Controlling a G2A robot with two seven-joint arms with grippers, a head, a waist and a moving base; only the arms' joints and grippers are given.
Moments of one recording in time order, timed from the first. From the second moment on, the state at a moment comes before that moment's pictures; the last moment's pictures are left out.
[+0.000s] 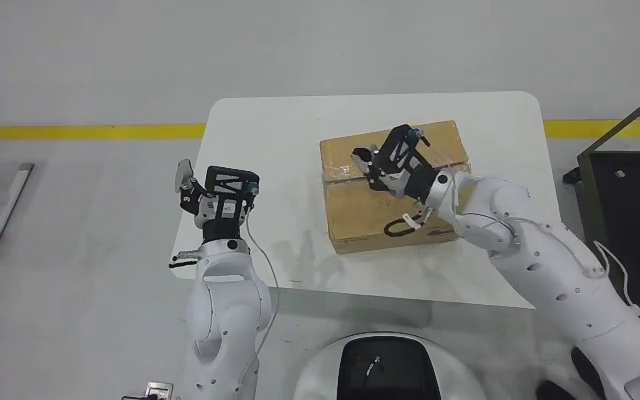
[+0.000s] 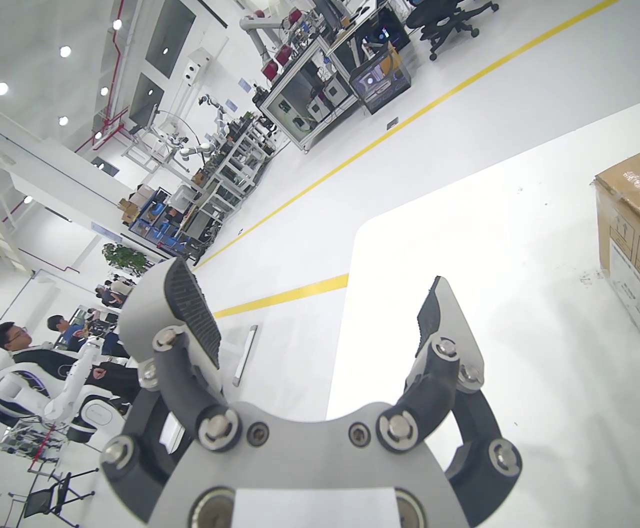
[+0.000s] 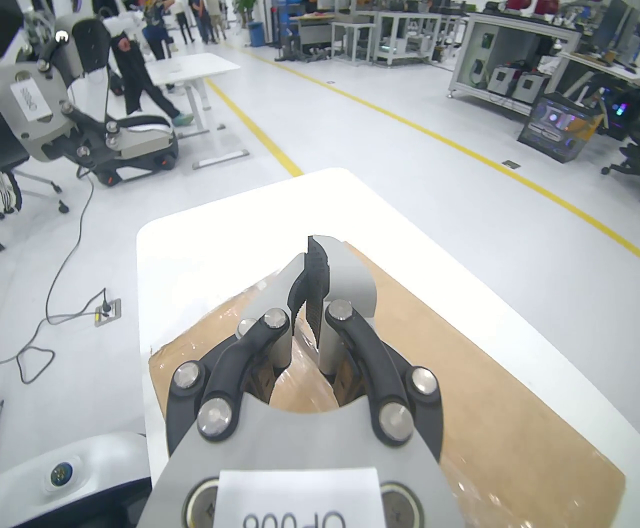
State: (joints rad) left arm 1.21 -1.42 -1.35 -2.06 2.26 0.03 -0.58; right arm -0.73 -1.15 0.96 -1.56 -0.94 -0.40 0.23
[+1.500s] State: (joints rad) left arm 1.21 -1.42 -1.35 -2.06 2.26 0.03 -0.58; right arm -1.02 -1.10 1.31 -1.64 -0.97 -0.37 0.41
